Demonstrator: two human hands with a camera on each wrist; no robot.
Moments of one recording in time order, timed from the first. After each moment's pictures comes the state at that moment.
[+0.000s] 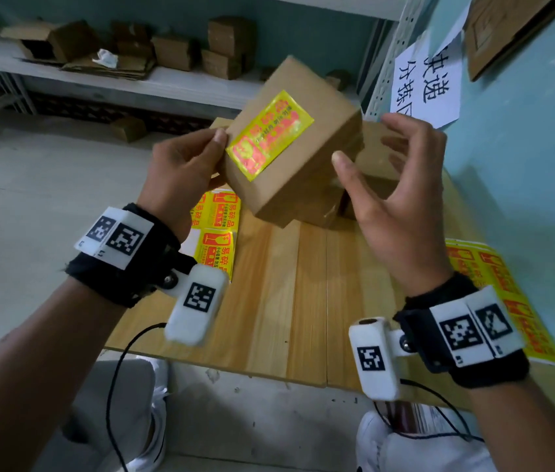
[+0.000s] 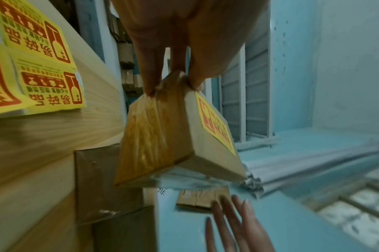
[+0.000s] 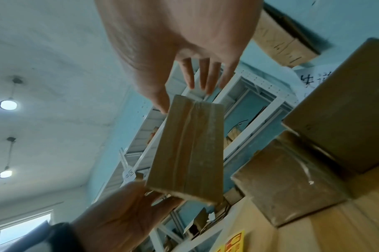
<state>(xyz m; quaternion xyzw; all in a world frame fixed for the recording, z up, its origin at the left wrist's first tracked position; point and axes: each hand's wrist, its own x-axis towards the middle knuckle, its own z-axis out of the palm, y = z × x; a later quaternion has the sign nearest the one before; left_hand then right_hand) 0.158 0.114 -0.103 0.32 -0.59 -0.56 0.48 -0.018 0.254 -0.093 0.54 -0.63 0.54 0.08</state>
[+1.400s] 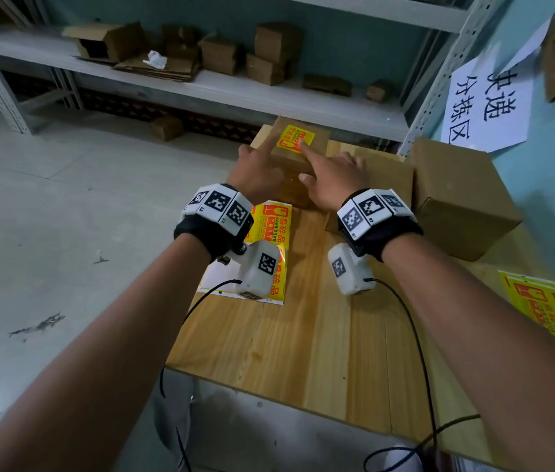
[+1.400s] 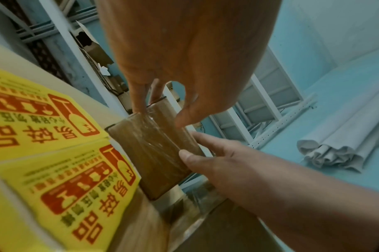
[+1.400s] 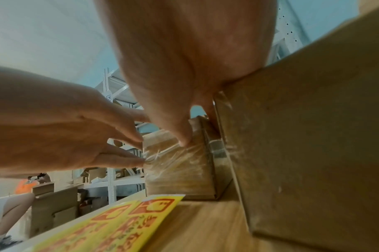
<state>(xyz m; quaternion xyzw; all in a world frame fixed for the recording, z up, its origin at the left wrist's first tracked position) 0.139 0.029 -0.124 0.48 -0.77 -0.35 0.24 0.003 0.072 -0.119 0.62 -0.79 0.04 0.01</state>
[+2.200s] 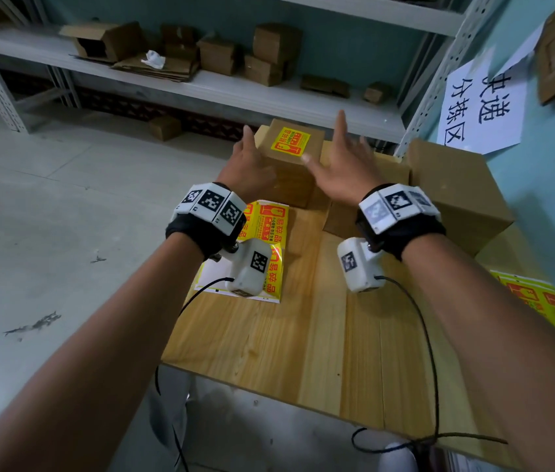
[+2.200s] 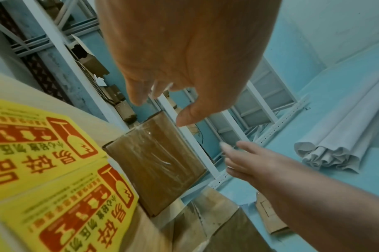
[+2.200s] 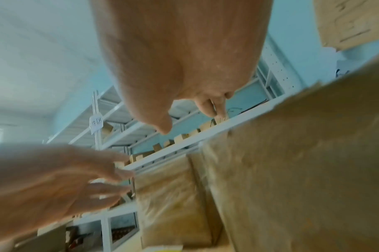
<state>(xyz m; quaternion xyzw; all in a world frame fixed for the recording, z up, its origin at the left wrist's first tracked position) 0.144 0.024 -0.123 0.51 -0.75 -0.35 0.24 -0.007 0.087 -0.098 0.60 -0.79 0.13 -0.03</state>
